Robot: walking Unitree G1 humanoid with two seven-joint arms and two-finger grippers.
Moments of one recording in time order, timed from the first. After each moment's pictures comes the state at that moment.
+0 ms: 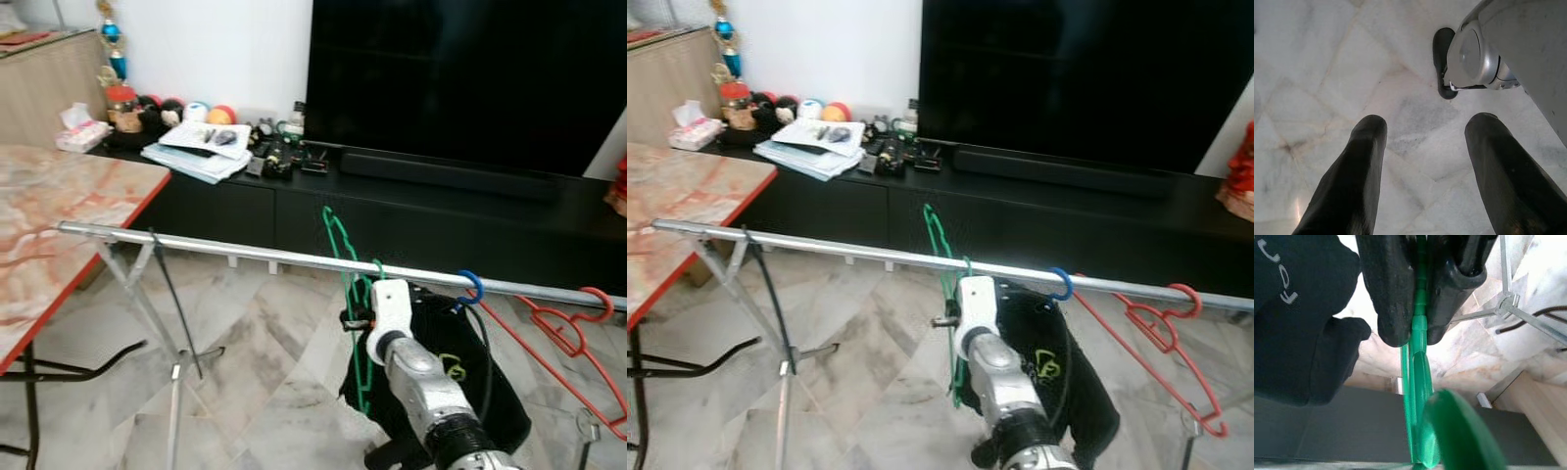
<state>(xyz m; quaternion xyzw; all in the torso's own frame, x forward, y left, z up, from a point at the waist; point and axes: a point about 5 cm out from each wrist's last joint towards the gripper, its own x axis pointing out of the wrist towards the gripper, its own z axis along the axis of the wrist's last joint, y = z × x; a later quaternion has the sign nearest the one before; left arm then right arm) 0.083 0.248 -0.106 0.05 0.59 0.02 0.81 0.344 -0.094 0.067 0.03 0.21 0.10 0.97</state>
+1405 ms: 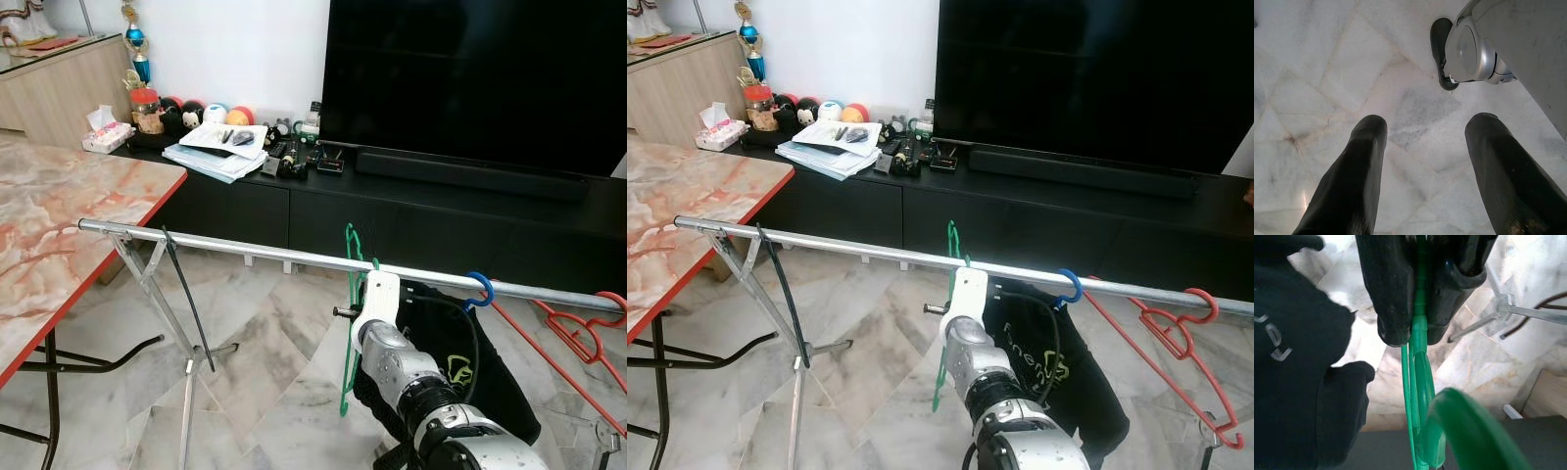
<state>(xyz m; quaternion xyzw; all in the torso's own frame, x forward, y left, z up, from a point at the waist) 0.087 0.245 -0.106 0.07 0.59 0.00 0.80 0.358 -0.071 0.073 0.10 0.29 0.00 0.95</state>
